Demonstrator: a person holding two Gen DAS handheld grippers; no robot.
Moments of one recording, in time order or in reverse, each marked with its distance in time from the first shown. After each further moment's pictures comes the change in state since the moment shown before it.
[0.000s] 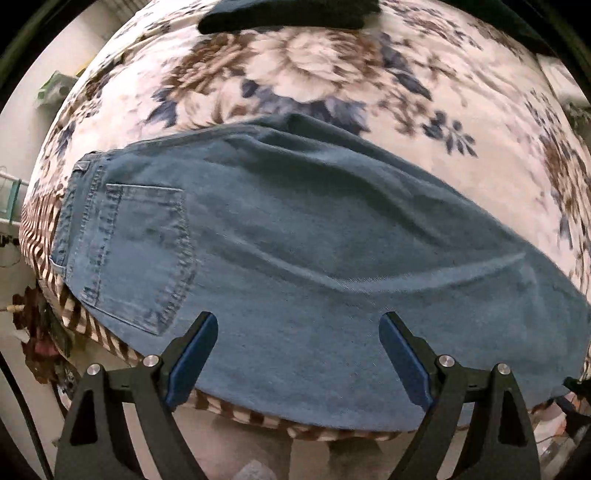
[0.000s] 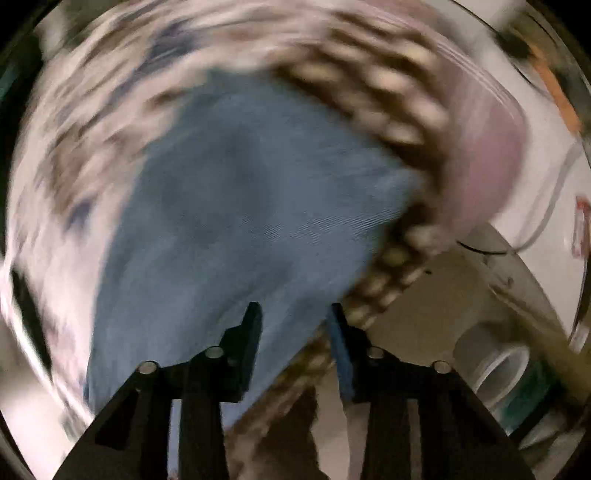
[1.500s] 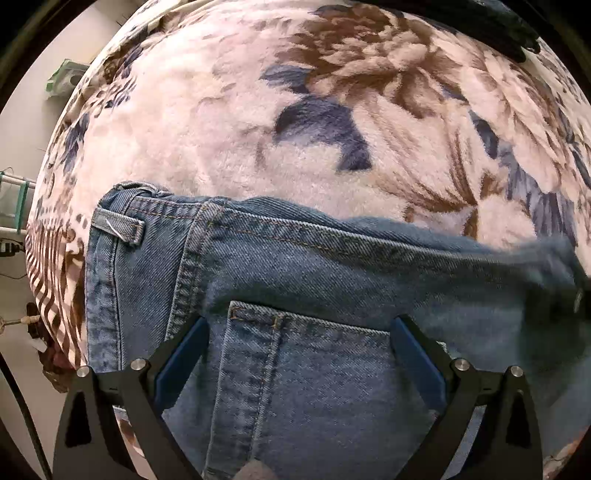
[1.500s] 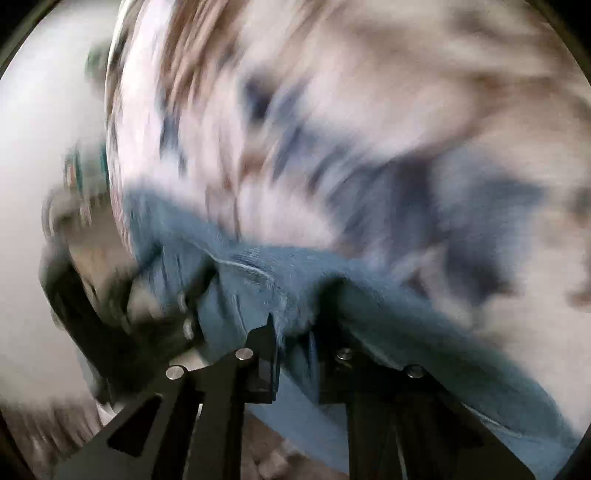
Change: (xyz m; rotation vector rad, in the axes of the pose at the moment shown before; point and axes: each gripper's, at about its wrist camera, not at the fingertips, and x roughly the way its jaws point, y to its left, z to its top) left arm 0.083 0.166 0.095 -0.021 0.054 0.073; right arm 0.204 0.508 -0.200 -1.110 0.677 0.127
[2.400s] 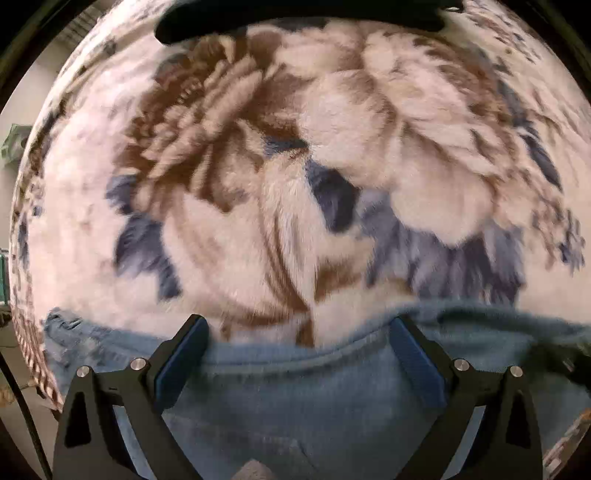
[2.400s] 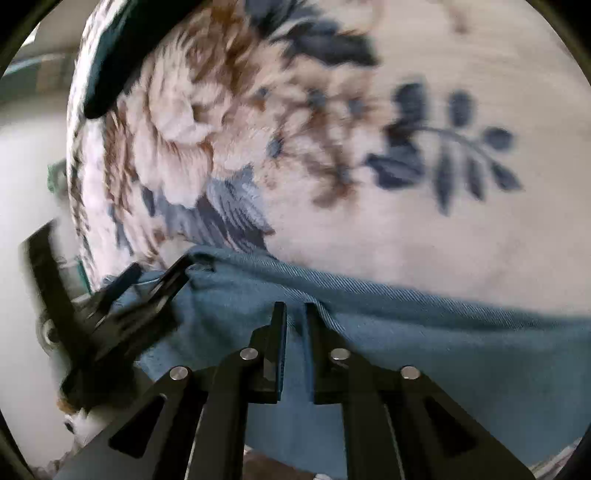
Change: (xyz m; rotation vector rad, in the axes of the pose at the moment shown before) left arm -0.006 -0.103 0.066 0.185 0.008 -0.083; right arm -0.121 -0.143 -0.127 0.297 -0.289 -0.078
